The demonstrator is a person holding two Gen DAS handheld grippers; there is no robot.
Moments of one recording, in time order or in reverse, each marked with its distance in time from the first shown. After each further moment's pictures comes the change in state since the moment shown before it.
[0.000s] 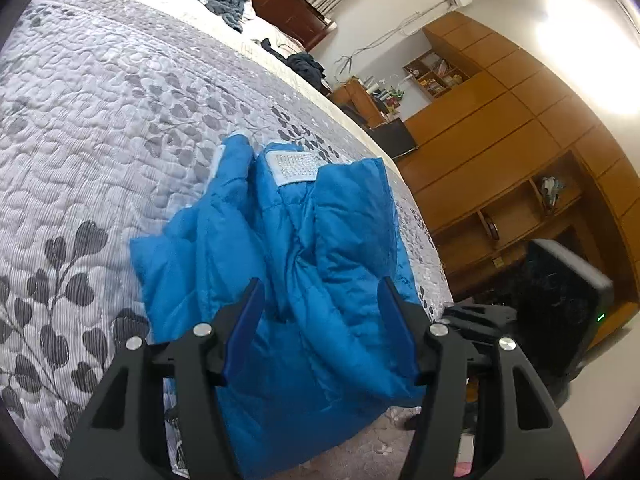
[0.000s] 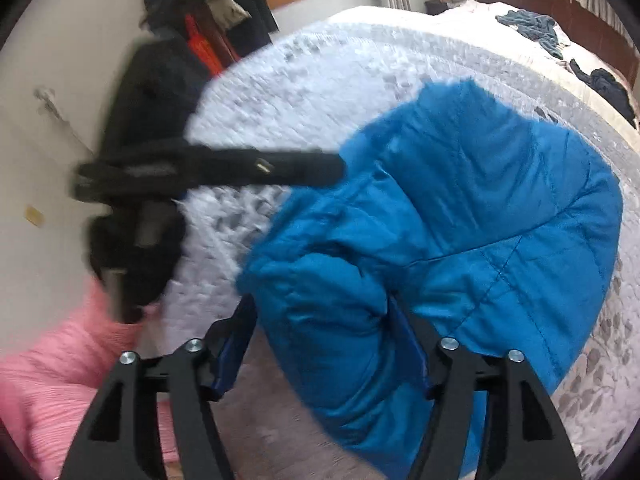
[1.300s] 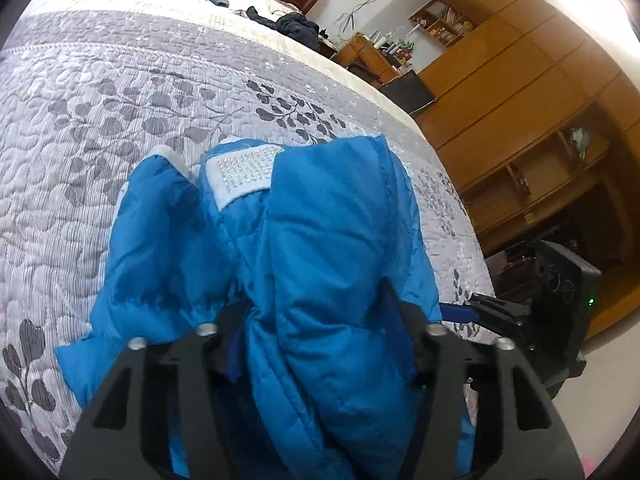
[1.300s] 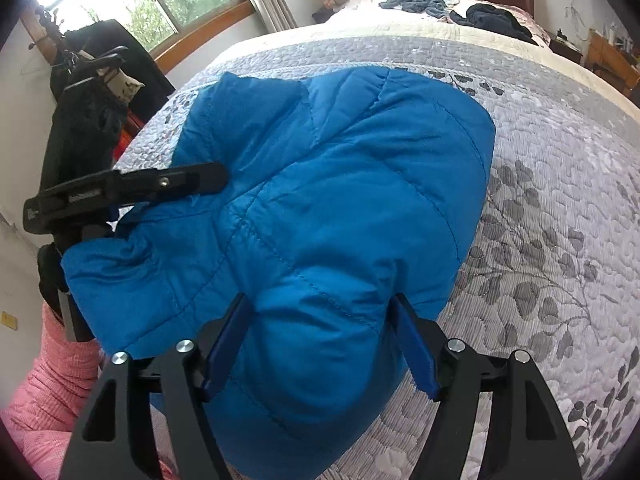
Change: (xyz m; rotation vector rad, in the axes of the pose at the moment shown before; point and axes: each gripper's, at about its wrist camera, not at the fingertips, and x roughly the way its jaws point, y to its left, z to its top) left arm 0.102 -0.023 0.052 0.114 0.159 0.115; right arm -0.016 -0.113 -0.040 0.327 -0.105 -0.165
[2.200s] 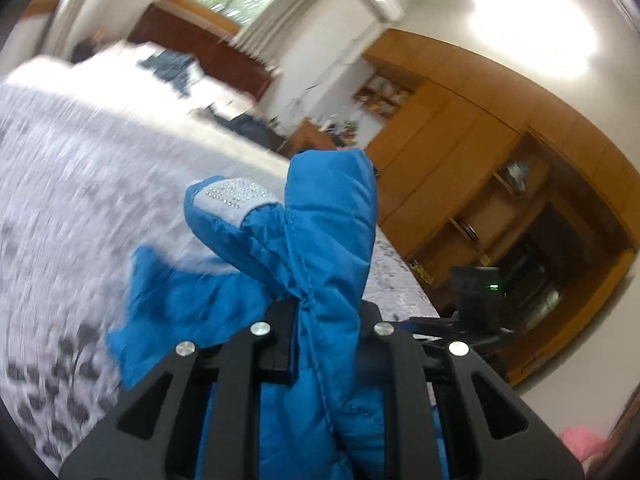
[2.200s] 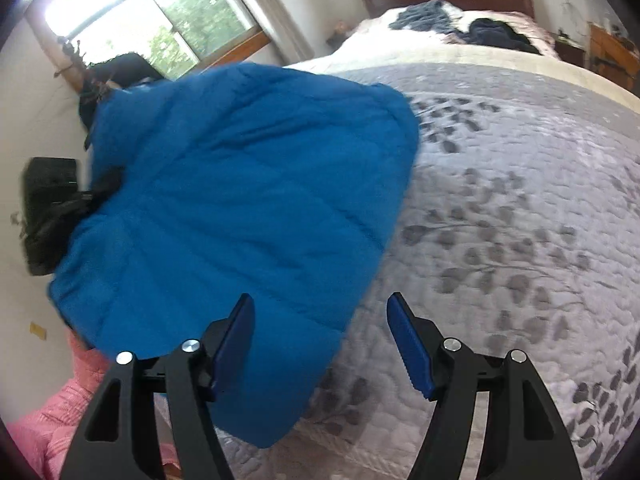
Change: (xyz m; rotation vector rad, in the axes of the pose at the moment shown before) left arm -0.129 -0.012 -0.056 0.059 -0.323 -0.148; right arm -0.044 0.001 -0.014 0.019 -0.079 0.124
